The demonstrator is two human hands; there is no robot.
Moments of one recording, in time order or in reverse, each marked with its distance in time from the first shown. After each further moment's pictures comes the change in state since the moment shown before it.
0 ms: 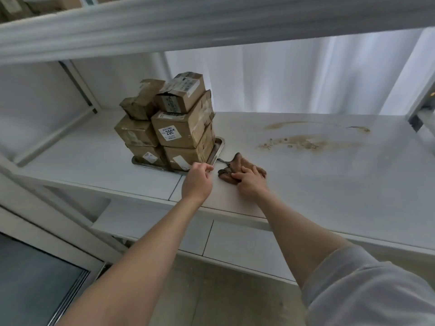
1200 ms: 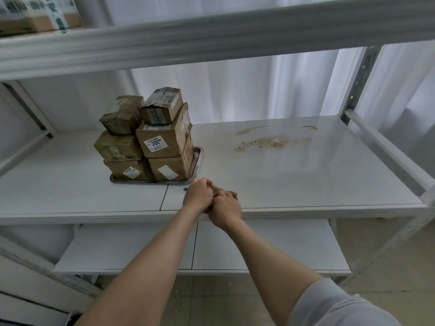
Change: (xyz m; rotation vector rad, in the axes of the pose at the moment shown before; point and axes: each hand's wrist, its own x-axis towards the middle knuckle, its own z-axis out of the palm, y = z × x) left_hand -0.020 -0.002 0.003 -0.008 -0.248 0.087; right_hand -0.072 -0.061 0.063 -0.085 0.192 0.085
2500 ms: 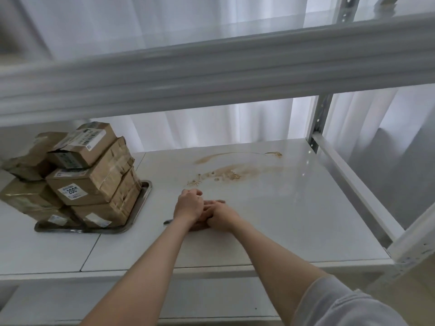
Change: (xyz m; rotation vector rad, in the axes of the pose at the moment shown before) left_hand 0.097 0.136 0.077 0.011 0.000 -0.052; right_hand 0.109 0.171 -0.087 0.277 -0.237 -0.136
